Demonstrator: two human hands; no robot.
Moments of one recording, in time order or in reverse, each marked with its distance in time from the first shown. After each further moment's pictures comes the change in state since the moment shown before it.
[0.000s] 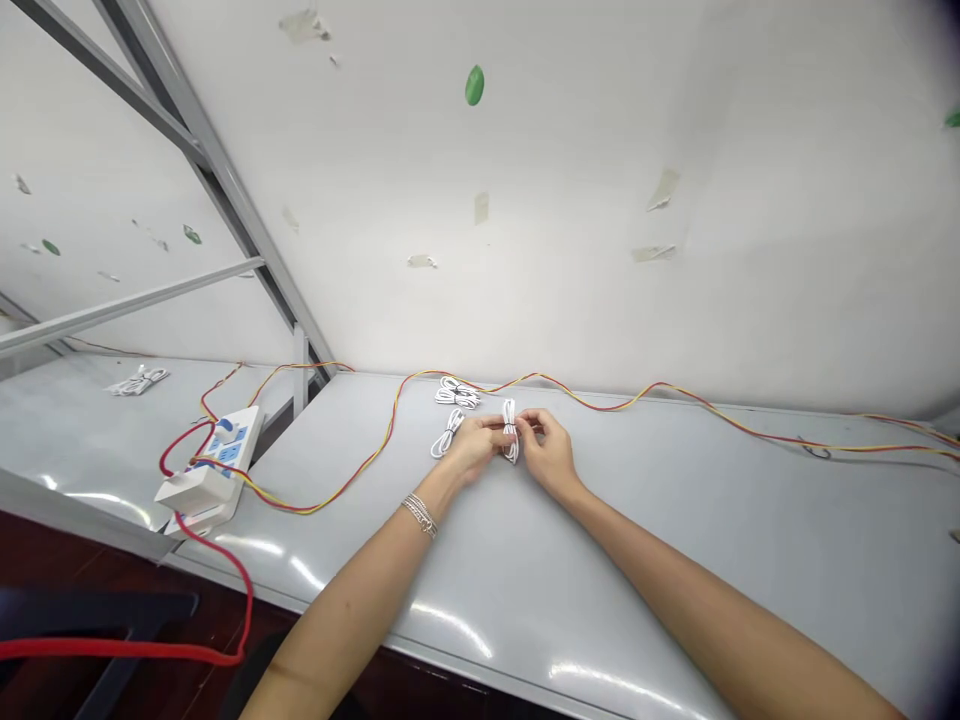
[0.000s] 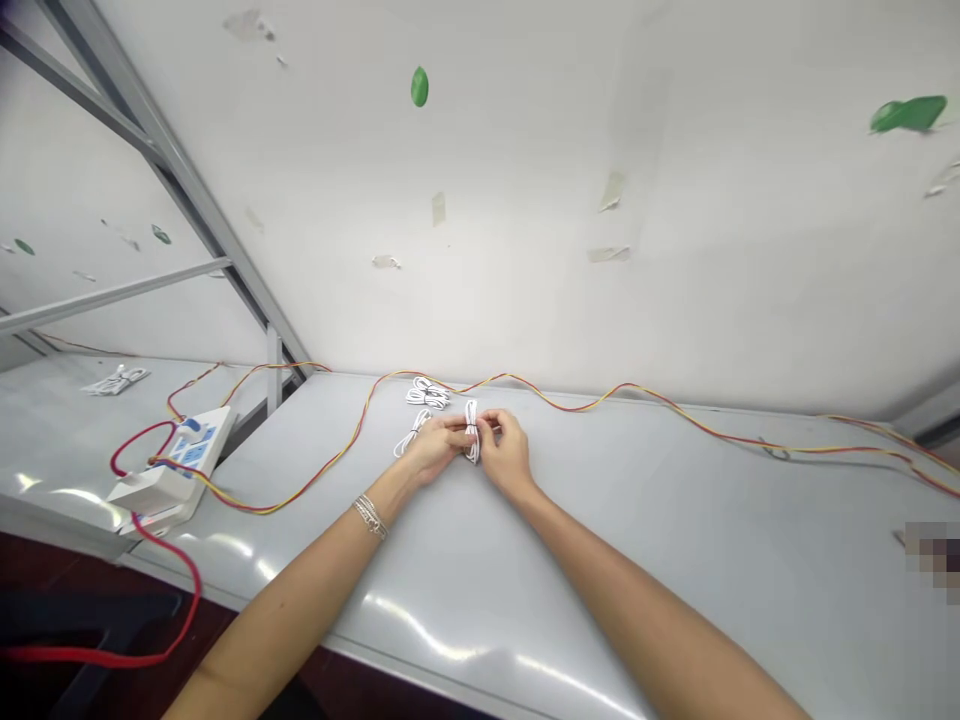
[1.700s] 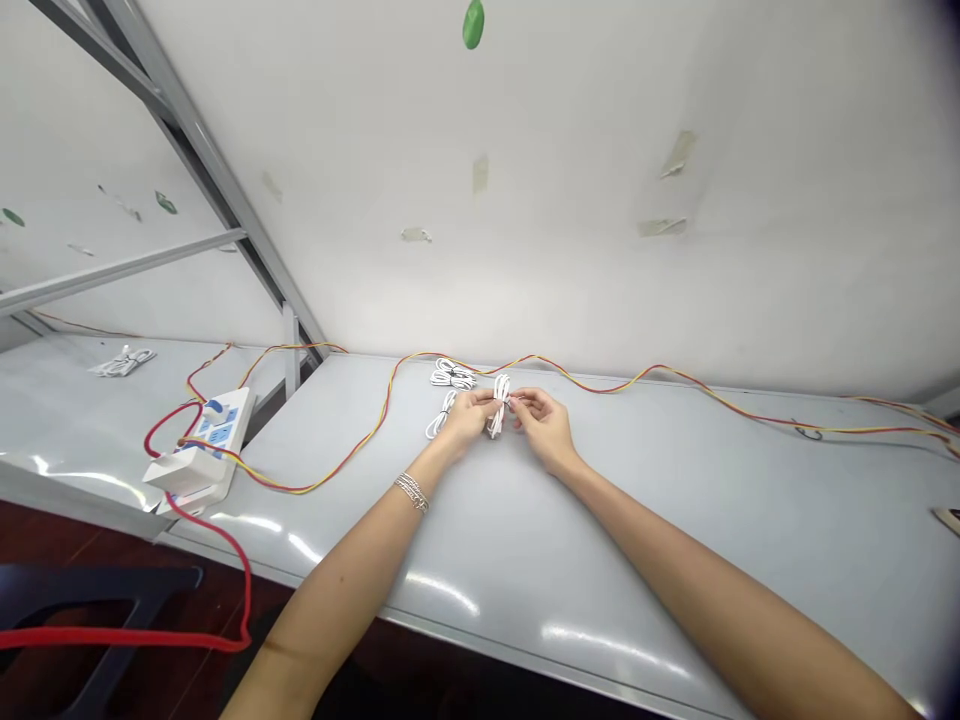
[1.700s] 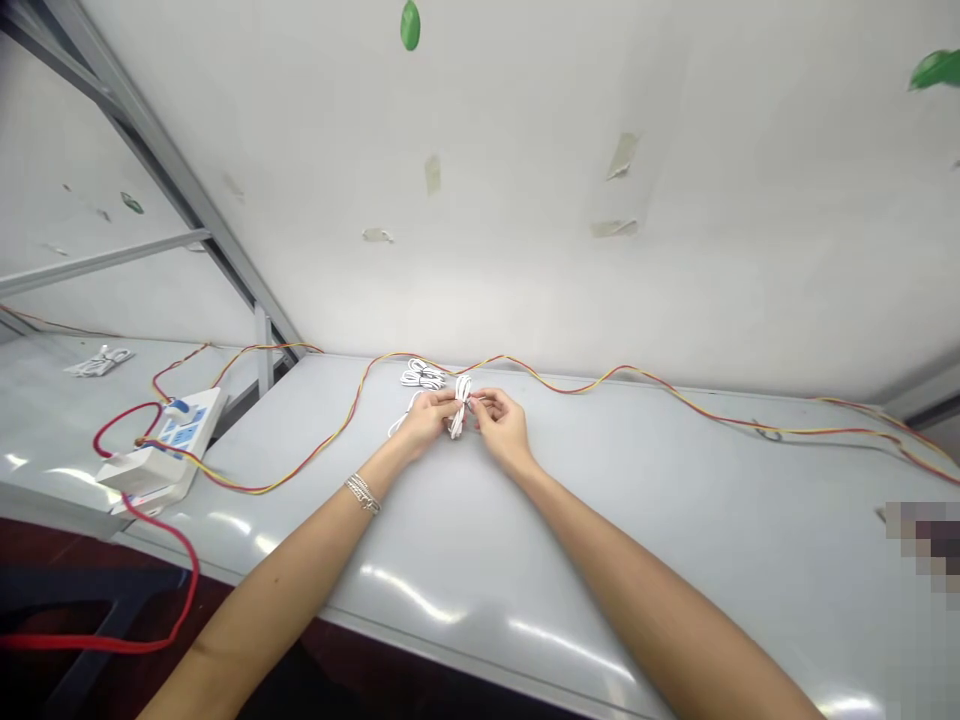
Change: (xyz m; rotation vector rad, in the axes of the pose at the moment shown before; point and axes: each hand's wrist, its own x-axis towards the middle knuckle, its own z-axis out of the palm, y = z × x) left_hand 0.000 0.011 -0.002 0.192 0.027 0.101; right_hand 0.004 -0.010 -0.003 0.342 -0.119 0.240
